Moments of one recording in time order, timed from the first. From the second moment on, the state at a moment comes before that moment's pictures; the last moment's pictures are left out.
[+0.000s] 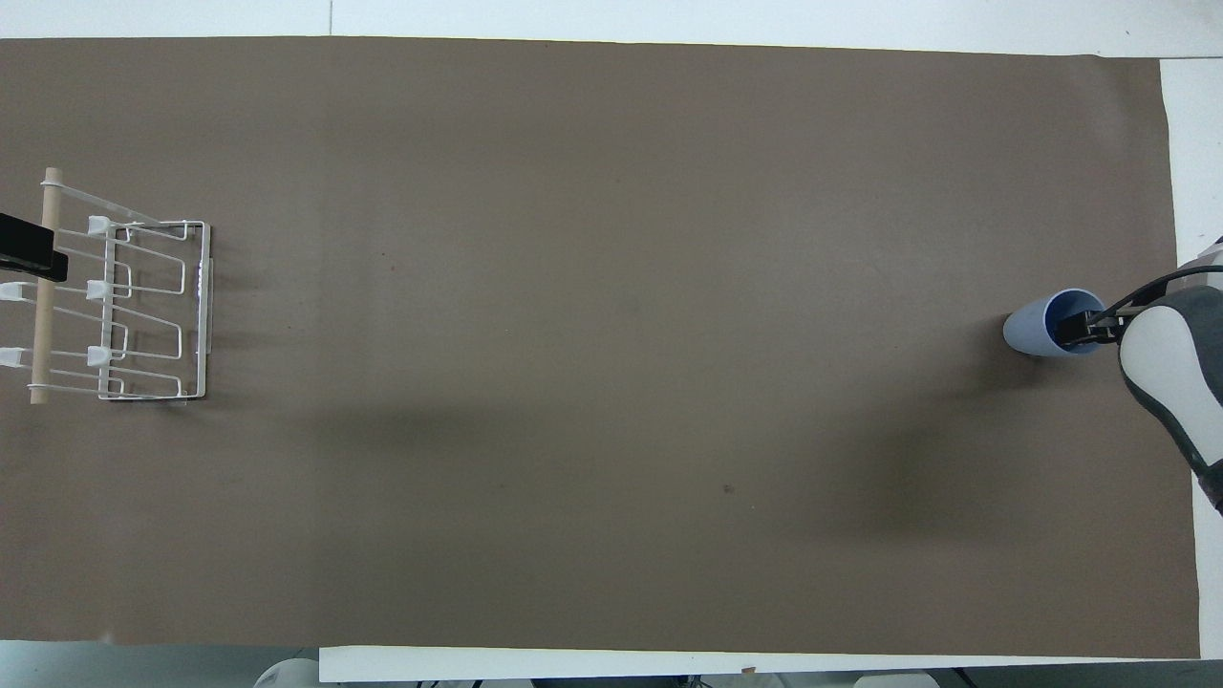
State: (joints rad) left arm -0.06 -0.03 -0.02 -1.55 0.04 1.47 -0.01; right arm -0.33 0.10 0.01 -2.13 -0.07 2.17 -0.31
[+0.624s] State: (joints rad) left arm -0.06 -0.03 -0.02 -1.55 0.04 1.47 -0.01; right arm -0.33 0.10 0.02 -2.13 -0.07 2.19 -0.32
